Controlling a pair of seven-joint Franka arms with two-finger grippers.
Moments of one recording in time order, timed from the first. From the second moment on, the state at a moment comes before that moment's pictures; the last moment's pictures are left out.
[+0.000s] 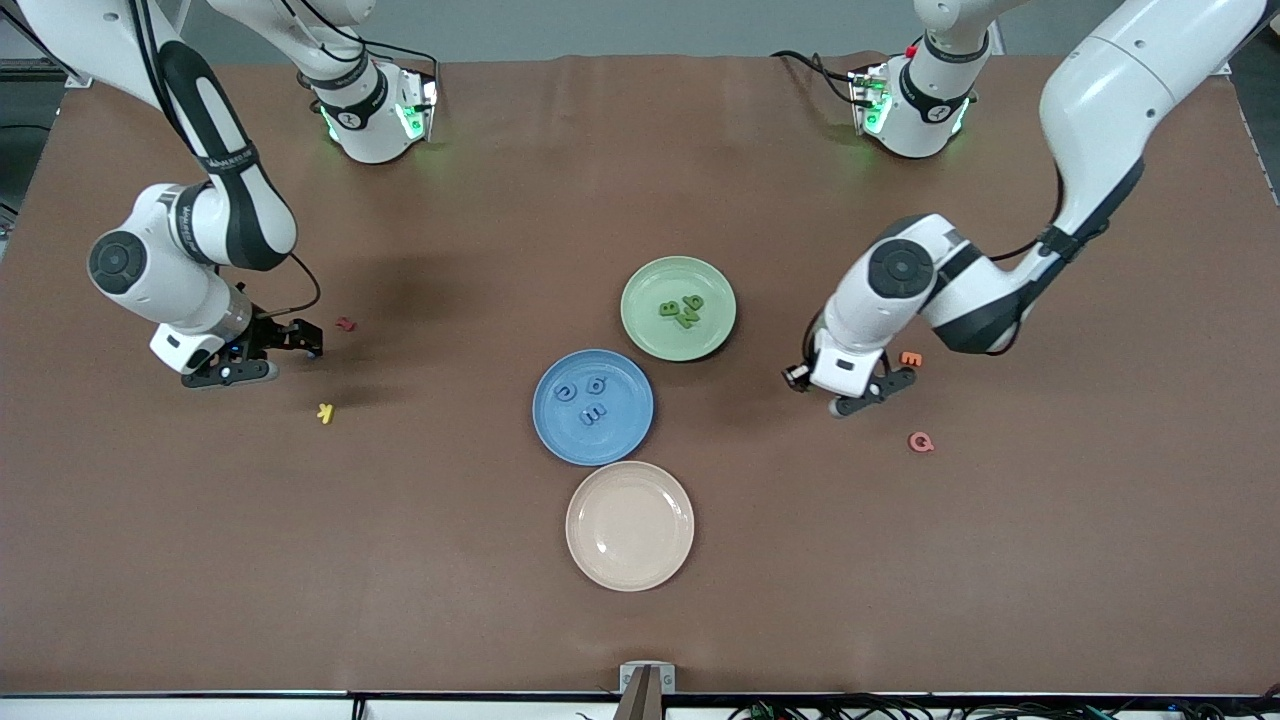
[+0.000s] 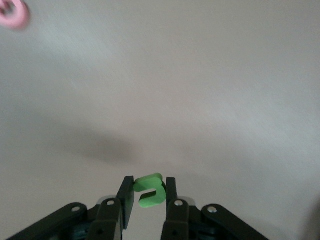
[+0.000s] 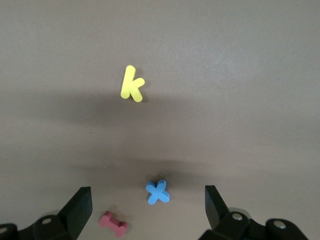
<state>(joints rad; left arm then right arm) 0.43 0.66 -0.98 -2.02 0.73 2.35 -1.41 -0.10 0.23 0.00 -2.38 0.02 2.55 -0.26</state>
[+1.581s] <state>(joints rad) 0.14 0.68 -0.90 -1.80 0.73 2.15 -1.64 -0.12 0.33 -0.02 -2.40 0.02 2.62 -0.26</state>
